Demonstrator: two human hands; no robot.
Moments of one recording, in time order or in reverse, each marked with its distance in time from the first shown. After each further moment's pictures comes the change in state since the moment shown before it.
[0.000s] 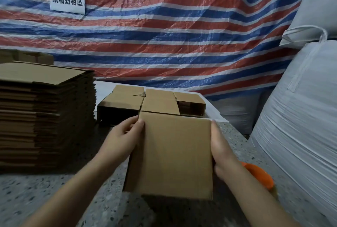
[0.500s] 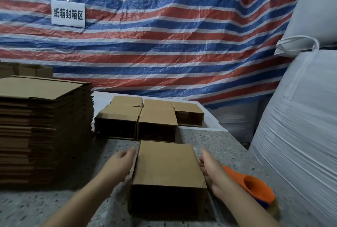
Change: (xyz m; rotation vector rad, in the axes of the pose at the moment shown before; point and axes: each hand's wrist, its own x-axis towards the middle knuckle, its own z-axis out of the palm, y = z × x) left_hand 0.027 -0.044 0.014 0.217 0.029 -0.340; right_hand 0.039 0.038 -0.016 -0.112 0.125 0.245
